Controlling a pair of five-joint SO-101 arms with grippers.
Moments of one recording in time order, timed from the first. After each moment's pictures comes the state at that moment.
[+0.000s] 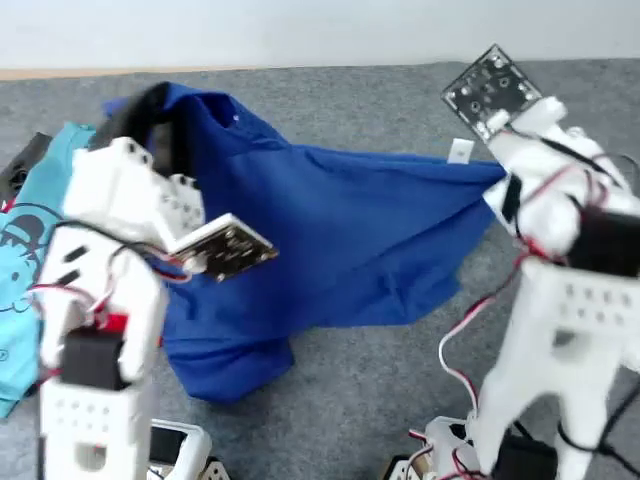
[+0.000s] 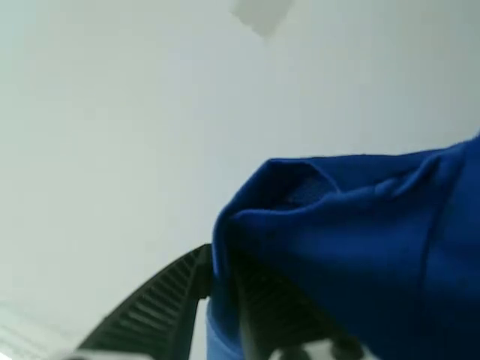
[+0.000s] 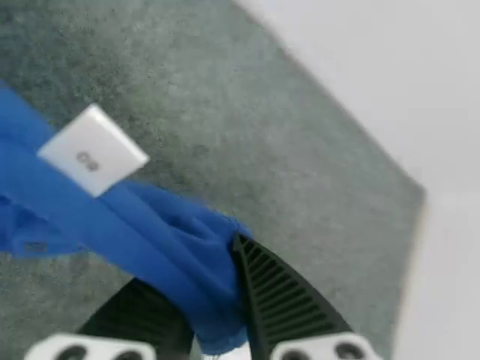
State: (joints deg) left arm 4.5 -54.7 37.8 28.7 -52.8; right arm 7.6 -21.1 -13.7 86.5 49.5
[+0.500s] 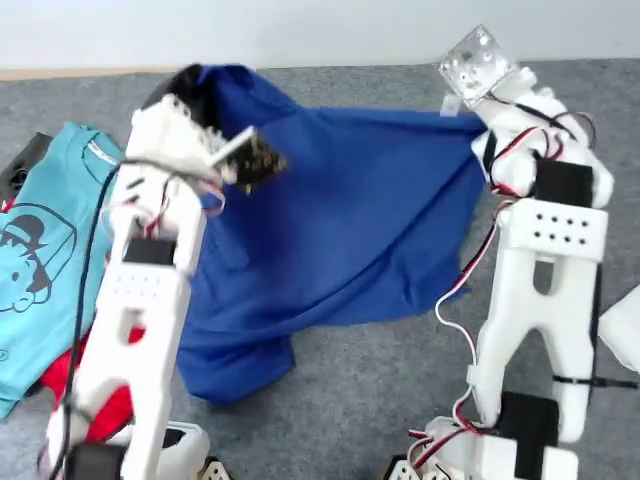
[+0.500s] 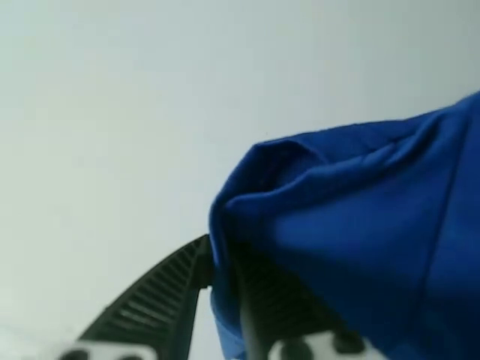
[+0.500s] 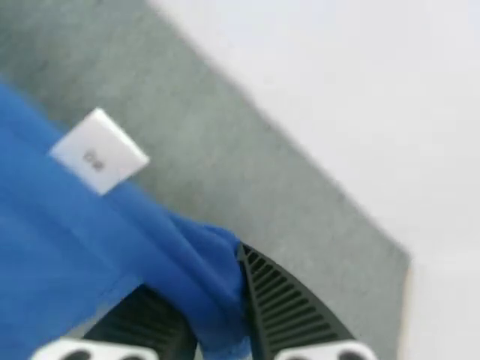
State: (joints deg) left arm 1.6 -19.1 34.8 -0.3 -47.3; right arm 7.2 -8.7 -3.3 52.0 49.4
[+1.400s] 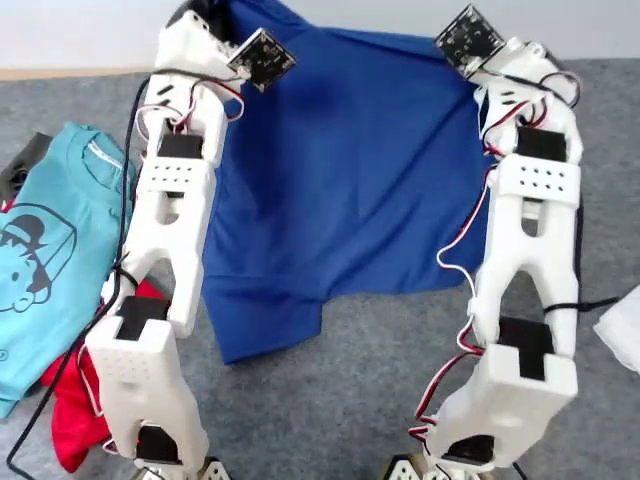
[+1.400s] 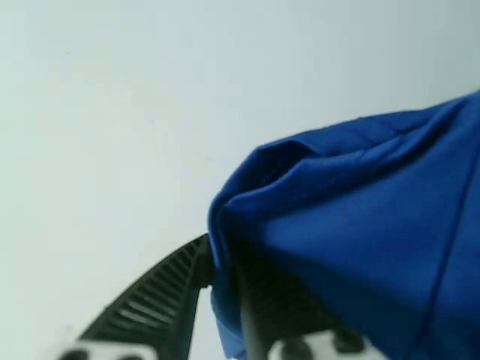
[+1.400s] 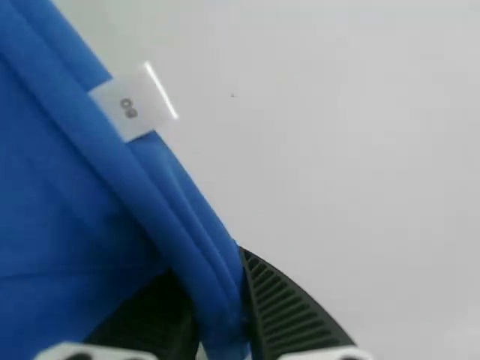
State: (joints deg) left arm 0.5 27.6 -17.5 -0.7 -44.3; right arm 7.6 15.1 -17.8 27.7 54.1
